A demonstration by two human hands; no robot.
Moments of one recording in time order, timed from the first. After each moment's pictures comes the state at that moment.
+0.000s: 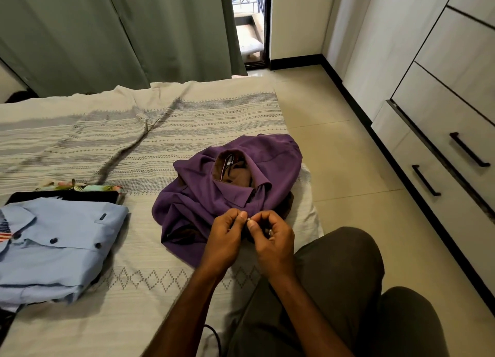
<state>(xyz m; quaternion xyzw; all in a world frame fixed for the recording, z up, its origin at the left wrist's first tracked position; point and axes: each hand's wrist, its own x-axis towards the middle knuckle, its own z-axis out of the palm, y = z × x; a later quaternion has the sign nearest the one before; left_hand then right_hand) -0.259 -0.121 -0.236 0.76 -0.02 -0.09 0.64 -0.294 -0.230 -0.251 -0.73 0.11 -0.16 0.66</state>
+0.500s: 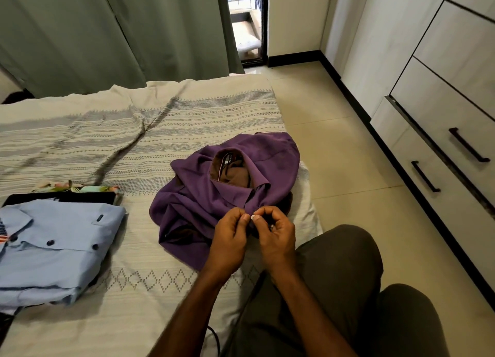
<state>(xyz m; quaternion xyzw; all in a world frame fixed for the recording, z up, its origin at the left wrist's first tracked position) -0.262 -0.132 -0.244 0.82 -0.06 -0.03 0.57 -0.284 -0.238 -0.257 -0.67 0.14 -0.15 0.71</state>
